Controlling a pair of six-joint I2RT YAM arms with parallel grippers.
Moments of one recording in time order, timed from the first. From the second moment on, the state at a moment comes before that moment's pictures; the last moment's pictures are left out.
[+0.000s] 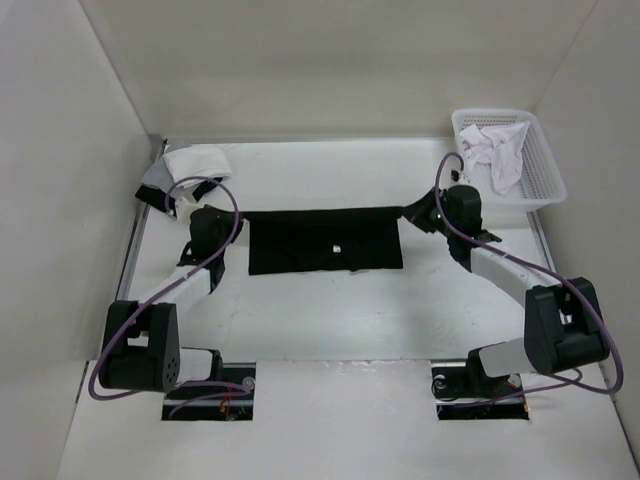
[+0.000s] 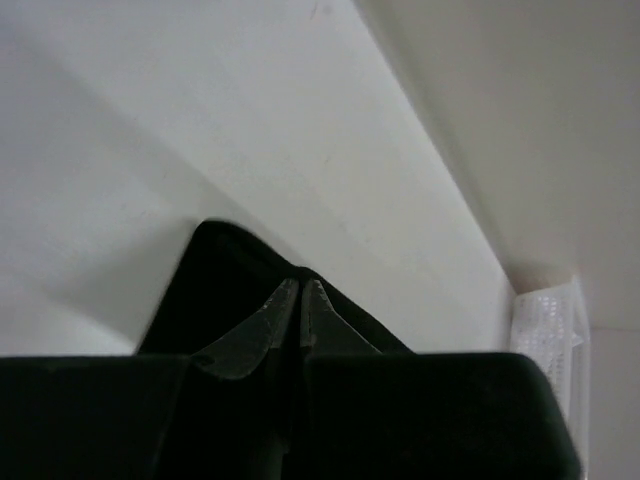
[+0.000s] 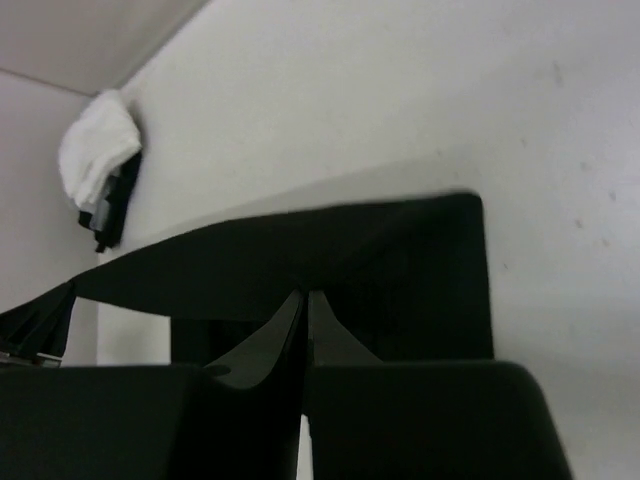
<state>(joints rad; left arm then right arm) -0.09 1.32 0.58 0.41 -0.14 -1.00 0.22 1.40 0.80 0.23 -0.19 0.77</state>
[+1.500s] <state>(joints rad) -0.23 0.92 0.22 0.35 -0.07 -0.97 0.18 1.49 0.43 0.44 -0.22 0.94</state>
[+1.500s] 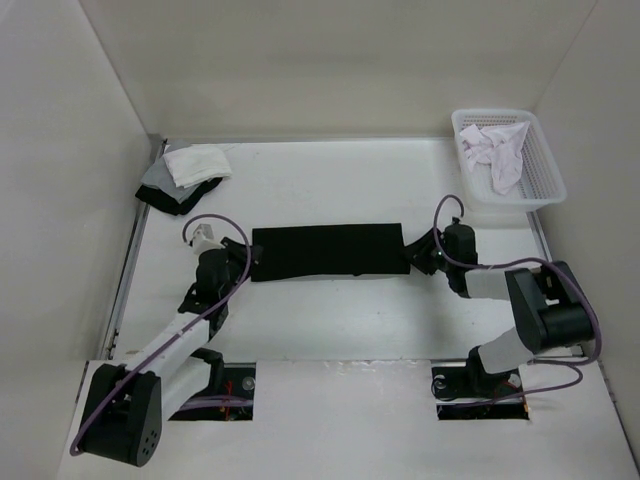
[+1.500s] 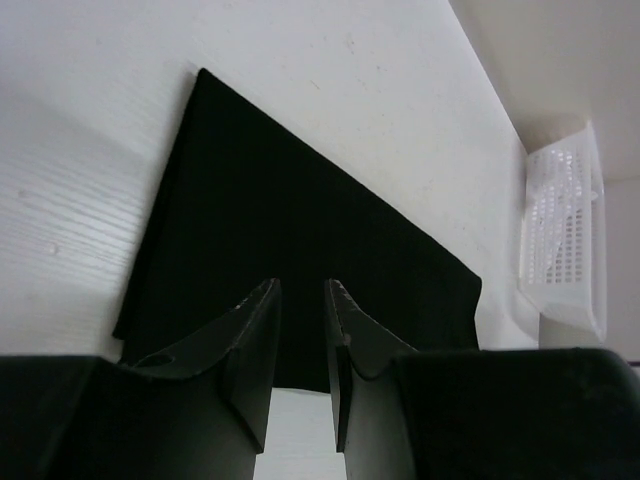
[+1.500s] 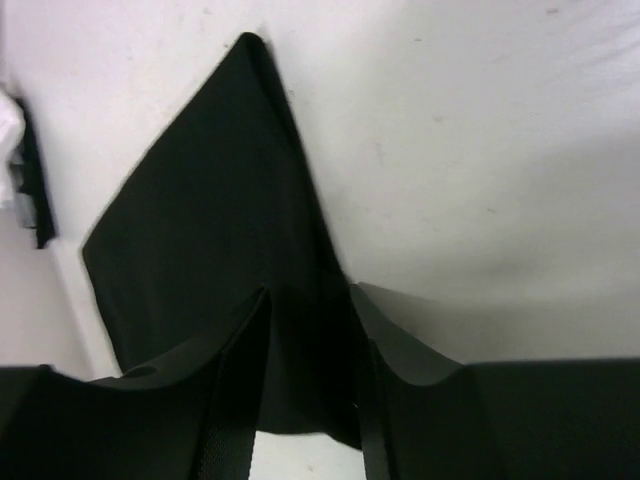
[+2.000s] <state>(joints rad) -0.35 1.01 0.27 0.46 -0.07 -0.96 0.16 1.32 0.37 0.46 -0.20 1.03</state>
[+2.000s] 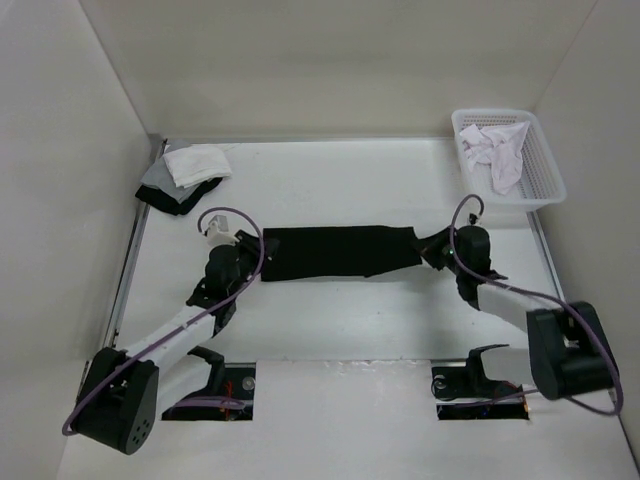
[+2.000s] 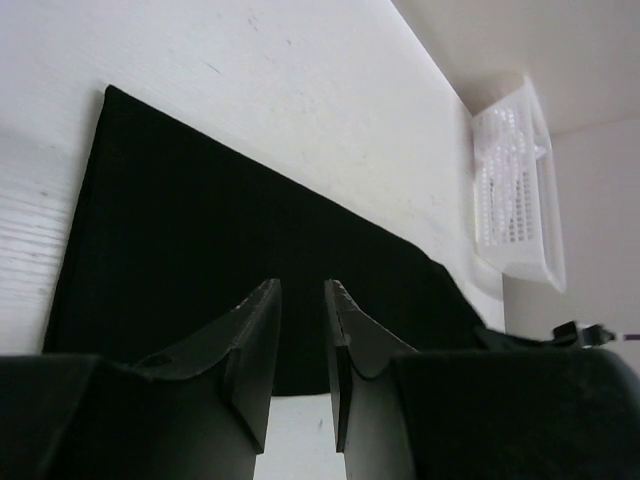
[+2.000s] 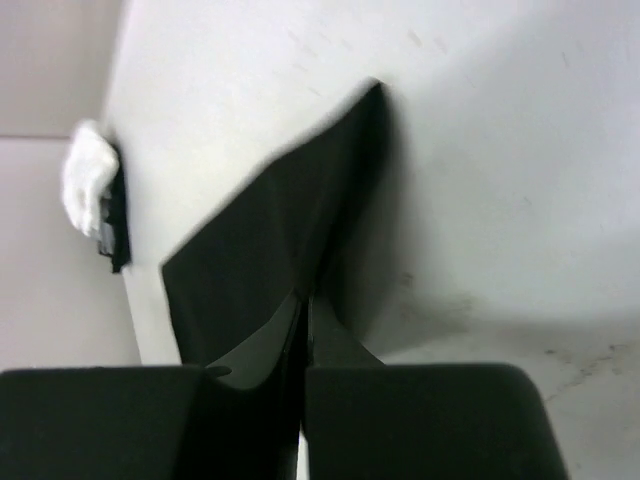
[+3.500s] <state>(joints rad) -0.44 1.02 0.30 0.40 -0.03 -0.99 0.82 1.69 1.14 -0.02 0.13 0.63</state>
